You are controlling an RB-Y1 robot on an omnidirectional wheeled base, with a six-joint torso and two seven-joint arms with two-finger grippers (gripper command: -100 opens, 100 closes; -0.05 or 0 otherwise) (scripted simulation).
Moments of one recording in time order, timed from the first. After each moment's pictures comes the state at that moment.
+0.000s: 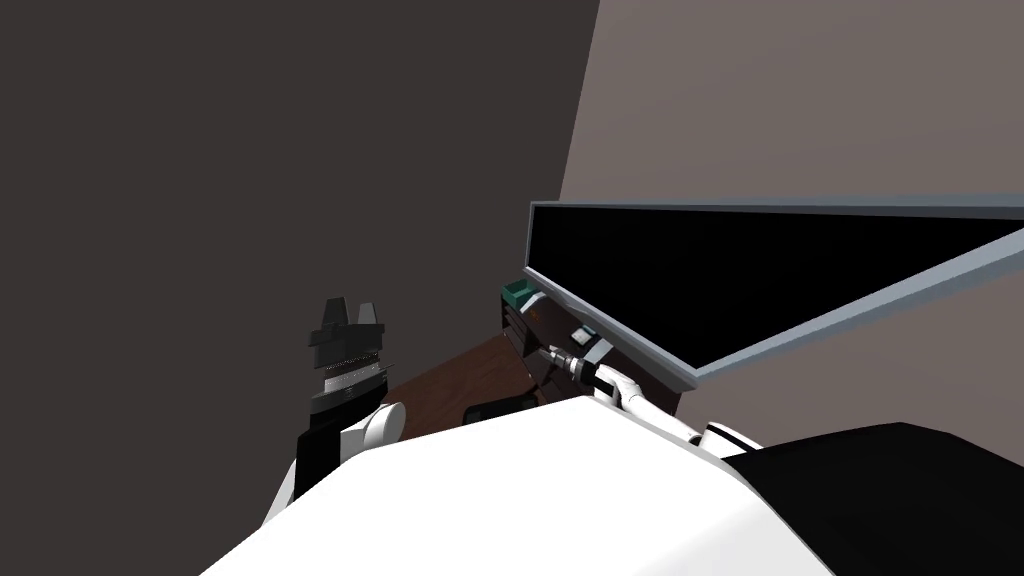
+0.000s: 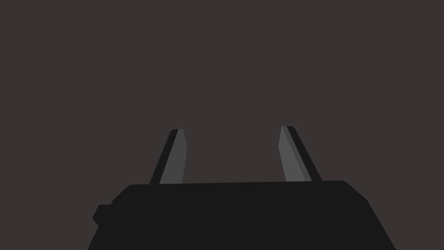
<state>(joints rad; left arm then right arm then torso) 0.51 -0.02 0.05 -2.26 0.05 -0.50 -0.06 0.12 -0.66 0.41 -1.10 0.44 -0.65 0.18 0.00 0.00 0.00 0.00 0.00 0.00</state>
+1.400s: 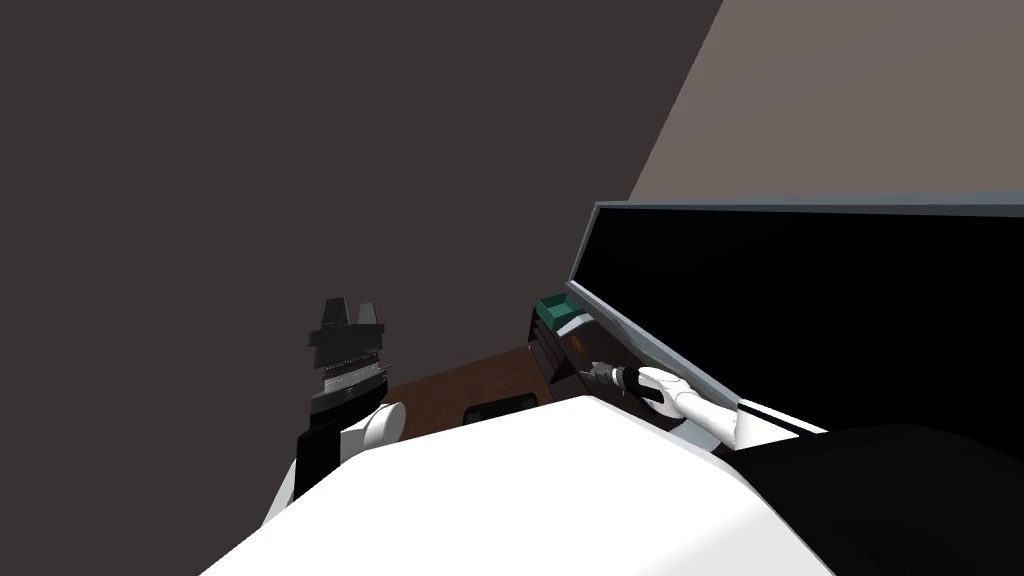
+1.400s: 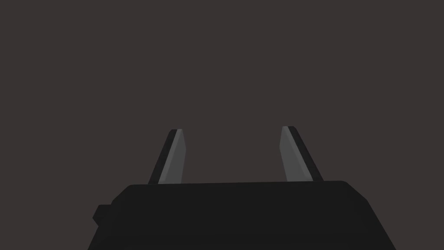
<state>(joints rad) 0.51 -0.02 0.05 -2.26 0.05 -0.50 -0.06 0.08 -0.94 0.58 -0.80 0.57 -0.60 0.21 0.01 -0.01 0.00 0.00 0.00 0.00</state>
